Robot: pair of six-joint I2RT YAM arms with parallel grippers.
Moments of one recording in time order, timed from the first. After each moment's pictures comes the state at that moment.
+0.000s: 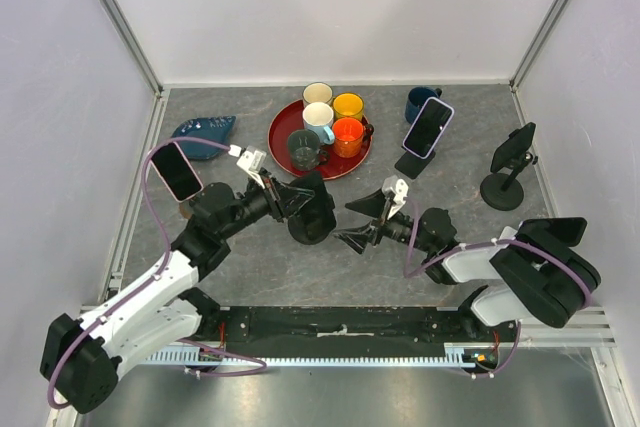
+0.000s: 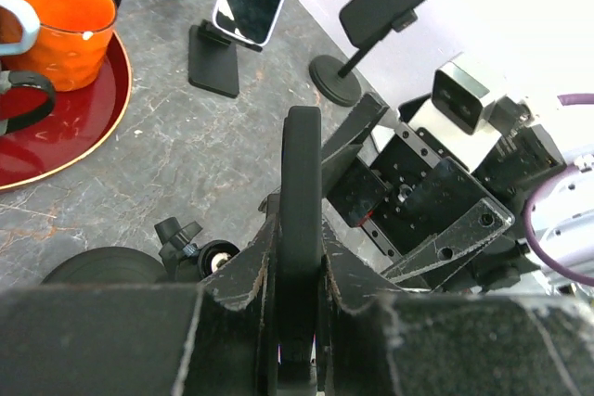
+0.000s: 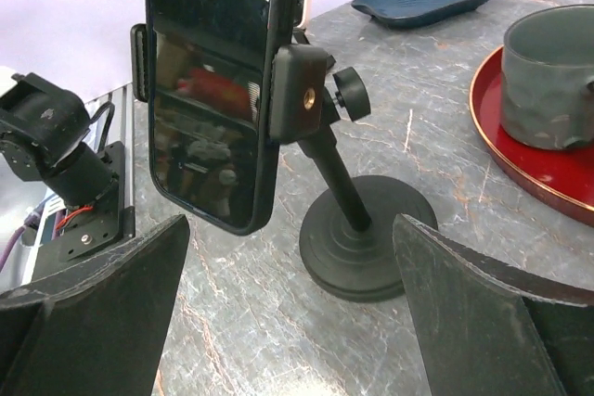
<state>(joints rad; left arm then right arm) -0.61 0.84 0.50 0.31 0.27 -0.57 0.69 1.40 0.21 1.30 -0.48 0.33</state>
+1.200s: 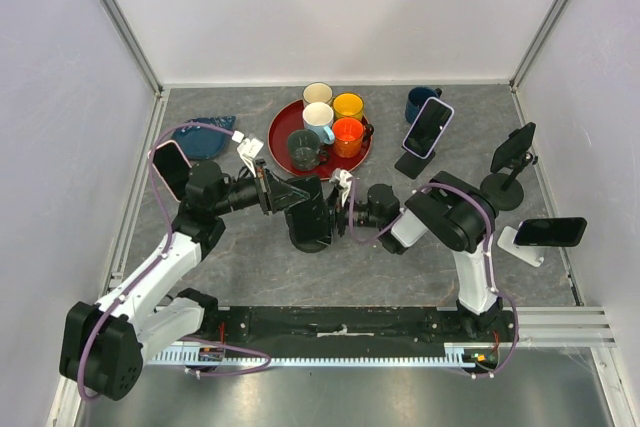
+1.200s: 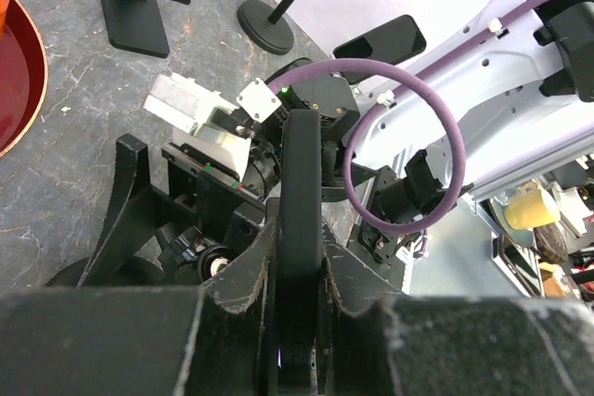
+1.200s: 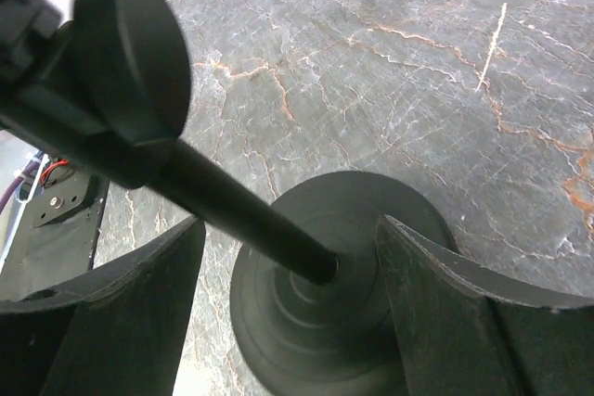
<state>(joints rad) -0.35 0.98 0.56 0.35 0.83 -0.59 0.71 2.04 0.63 1.31 -0.72 0.37</state>
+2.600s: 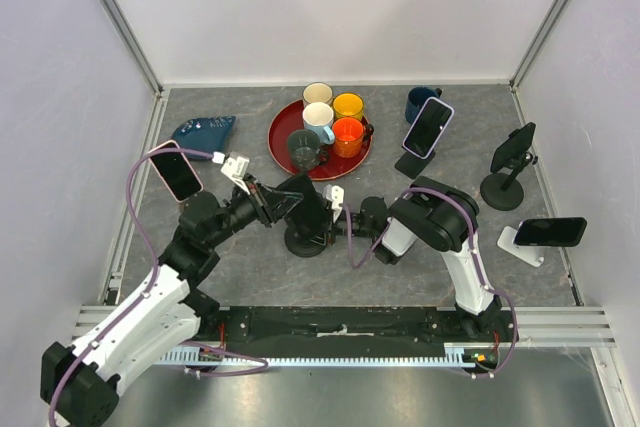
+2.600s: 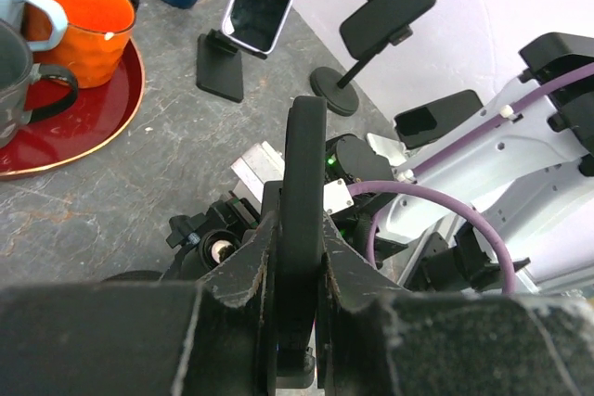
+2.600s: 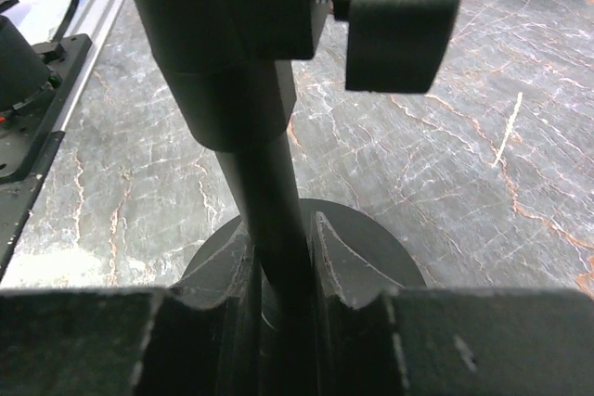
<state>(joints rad) -0.51 0.72 0.45 0.27 0.39 -0.60 0.79 2.15 0.65 1.49 -0.67 0.14</state>
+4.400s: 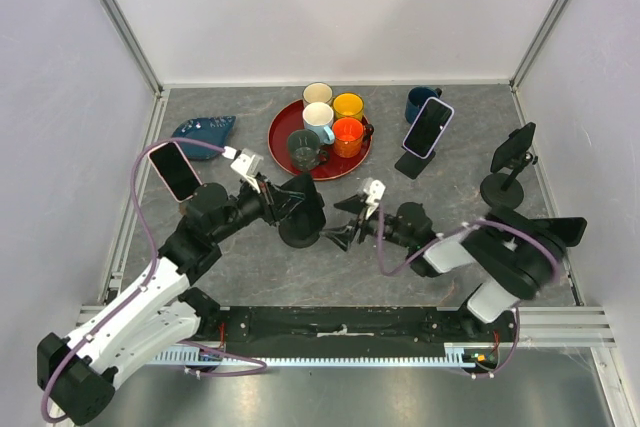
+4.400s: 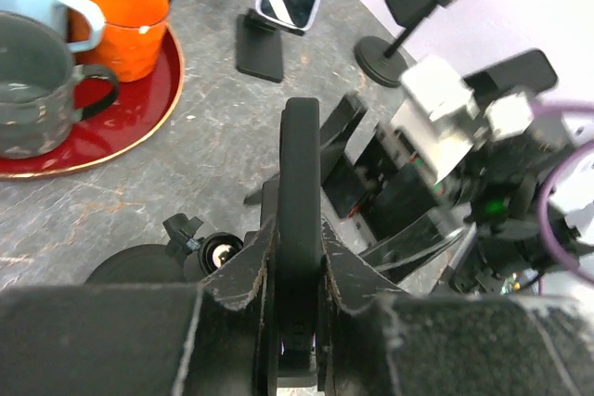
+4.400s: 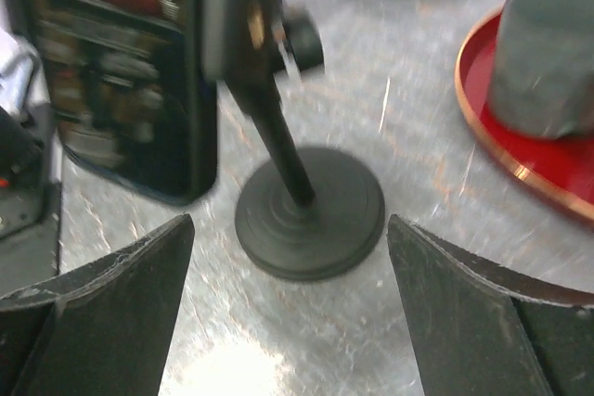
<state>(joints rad) -0.61 0.74 0.56 0.06 0.23 -0.42 0.78 1.69 0.34 1.31 -0.39 0.16</state>
